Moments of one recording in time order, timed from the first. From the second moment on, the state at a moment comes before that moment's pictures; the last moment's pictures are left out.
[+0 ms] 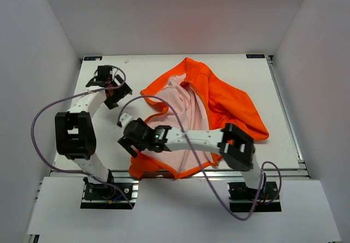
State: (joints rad) left arm -0.05 1.67 1.25 -0.52 -0.01 -0.69; right arm 1.32 1.96 1.53 -0.37 0.26 0.22
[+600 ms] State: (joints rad) left arm 0.22 1.54 1.00 -0.42 0.19 -0.67; right arm 1.32 2.33 1.87 -0.50 0.34 0.25
